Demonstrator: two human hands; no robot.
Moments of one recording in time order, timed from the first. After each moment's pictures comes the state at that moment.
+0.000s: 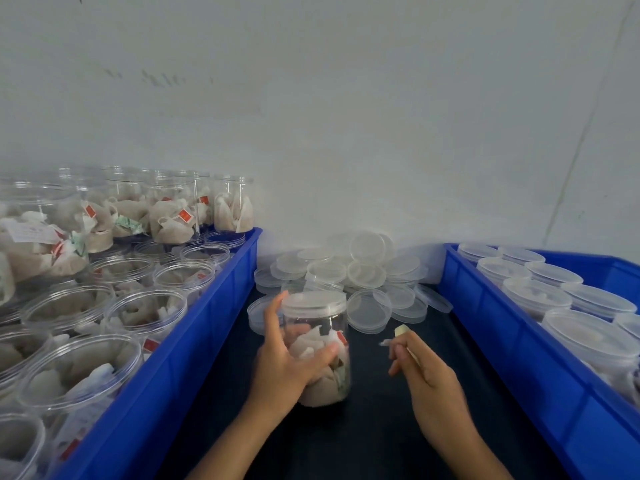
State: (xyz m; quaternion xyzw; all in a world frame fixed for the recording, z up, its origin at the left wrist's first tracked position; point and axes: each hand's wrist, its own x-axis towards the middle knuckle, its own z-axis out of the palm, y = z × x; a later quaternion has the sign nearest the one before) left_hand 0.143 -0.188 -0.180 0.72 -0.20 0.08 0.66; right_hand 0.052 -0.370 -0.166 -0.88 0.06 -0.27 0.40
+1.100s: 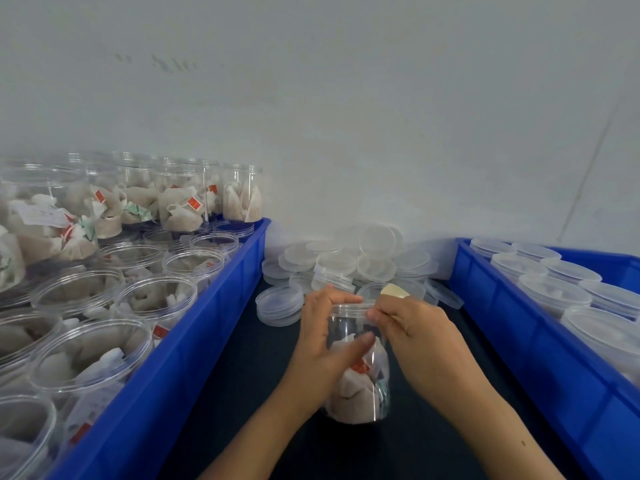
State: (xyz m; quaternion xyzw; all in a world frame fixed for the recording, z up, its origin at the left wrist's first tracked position) left_hand 0.122 -0.202 -0.156 0.68 -0.34 0.06 0.65; right_hand 0.055 -0.332 -0.092 -0.95 0.01 -0.21 0.23
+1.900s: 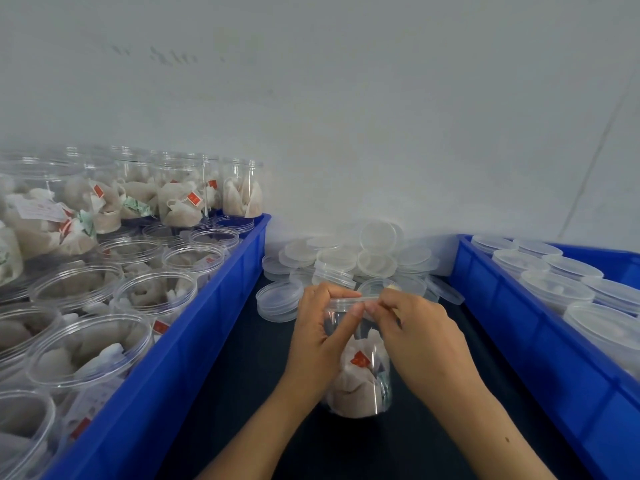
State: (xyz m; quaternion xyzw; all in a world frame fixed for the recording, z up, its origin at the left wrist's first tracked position) left_hand 0.129 -0.210 -0.153 0.66 -0.31 0.11 0.68; right_hand 0.059 -0.324 -0.096 -0.95 0.07 -0.23 0.22
